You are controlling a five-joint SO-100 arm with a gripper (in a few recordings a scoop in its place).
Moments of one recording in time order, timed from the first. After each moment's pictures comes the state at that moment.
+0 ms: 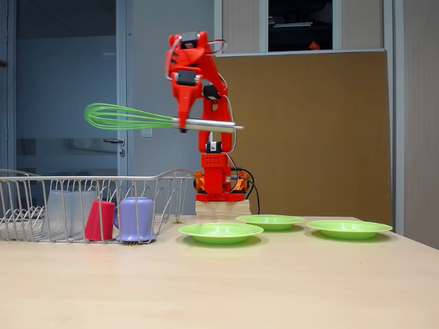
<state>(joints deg) 12.7 91.0 63.5 104.0 -30.0</state>
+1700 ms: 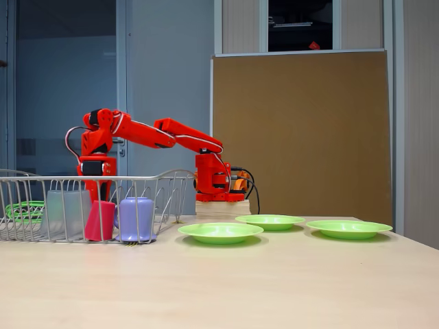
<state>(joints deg) 36.1 19.1 4.1 105.0 -47.7</state>
